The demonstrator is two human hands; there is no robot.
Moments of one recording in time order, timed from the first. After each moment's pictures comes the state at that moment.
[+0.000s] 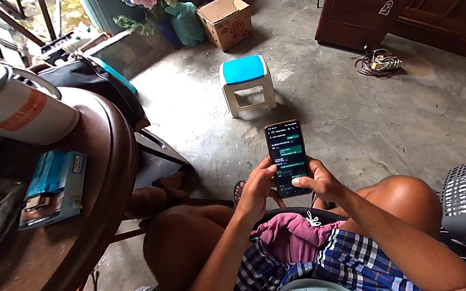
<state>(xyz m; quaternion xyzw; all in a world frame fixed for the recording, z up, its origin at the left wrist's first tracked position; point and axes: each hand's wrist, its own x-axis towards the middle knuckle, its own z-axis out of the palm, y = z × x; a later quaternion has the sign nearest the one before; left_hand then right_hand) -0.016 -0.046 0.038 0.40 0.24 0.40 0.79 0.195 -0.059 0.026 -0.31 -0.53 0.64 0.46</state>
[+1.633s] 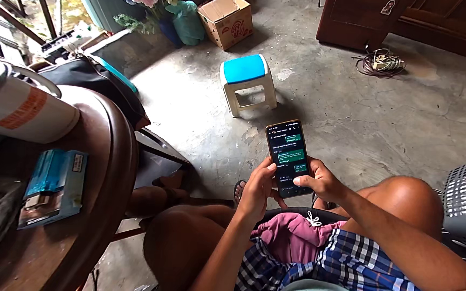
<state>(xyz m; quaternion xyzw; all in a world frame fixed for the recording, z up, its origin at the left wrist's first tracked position) -0.016 -0.047 0.039 0.40 0.25 0.39 0.79 0.195 -0.059 0.024 -0.32 -0.53 0.64 0.46</state>
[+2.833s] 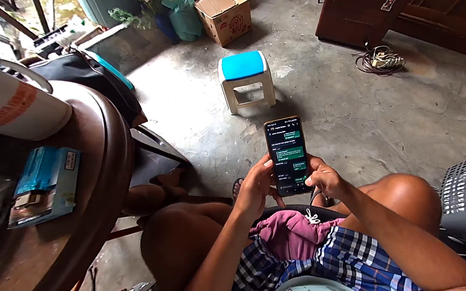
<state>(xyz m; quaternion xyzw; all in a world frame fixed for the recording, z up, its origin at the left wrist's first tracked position) -0.017 -0.047 0.041 0.38 0.23 0.40 0.80 0.210 -0.055 0.013 -0.24 -0.52 0.69 0.44</state>
